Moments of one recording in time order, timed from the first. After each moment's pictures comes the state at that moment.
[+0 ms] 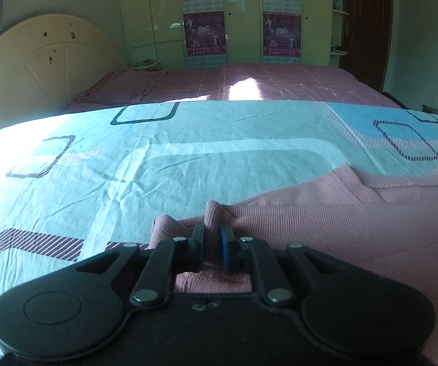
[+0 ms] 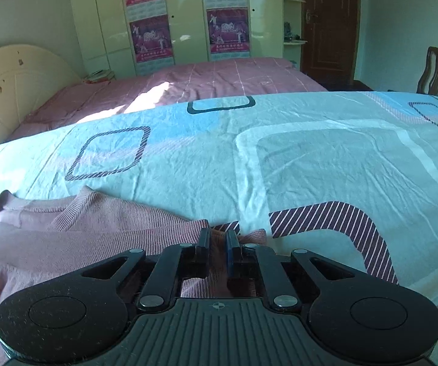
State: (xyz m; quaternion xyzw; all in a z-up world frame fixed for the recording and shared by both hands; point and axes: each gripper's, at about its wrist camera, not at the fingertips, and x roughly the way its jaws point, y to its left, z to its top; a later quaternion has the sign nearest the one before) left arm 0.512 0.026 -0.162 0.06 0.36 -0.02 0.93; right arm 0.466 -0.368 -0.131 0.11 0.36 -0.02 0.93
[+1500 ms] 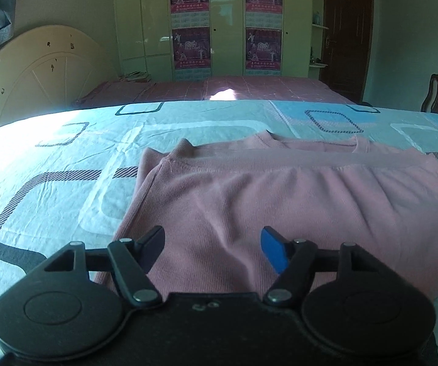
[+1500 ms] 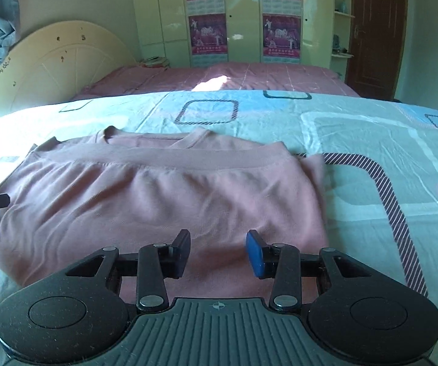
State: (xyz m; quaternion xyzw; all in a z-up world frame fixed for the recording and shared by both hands) left arm 0.355 0.005 -0.136 0.04 0.34 -0.05 0.94; right arm 0.332 -0.285 -0.112 0.04 0.37 0.07 0.92
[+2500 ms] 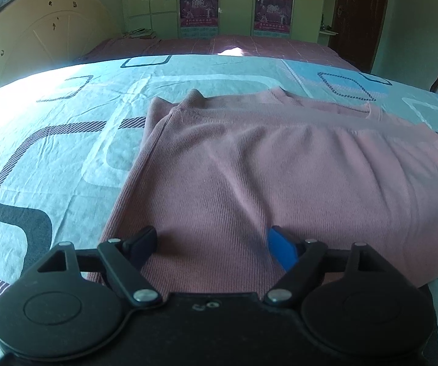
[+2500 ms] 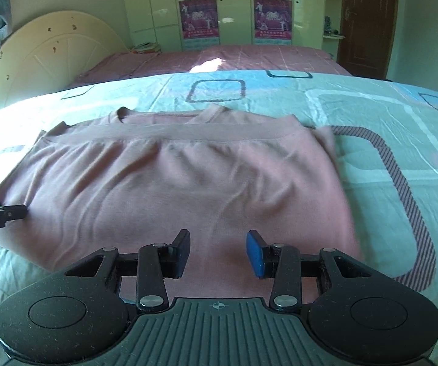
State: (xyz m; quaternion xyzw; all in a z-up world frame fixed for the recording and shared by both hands) left arm 0.361 0.019 -0.148 0.03 0.42 -0.04 0.91; right arm 0.315 -0.236 -0.101 0.05 0.40 0.06 0.91
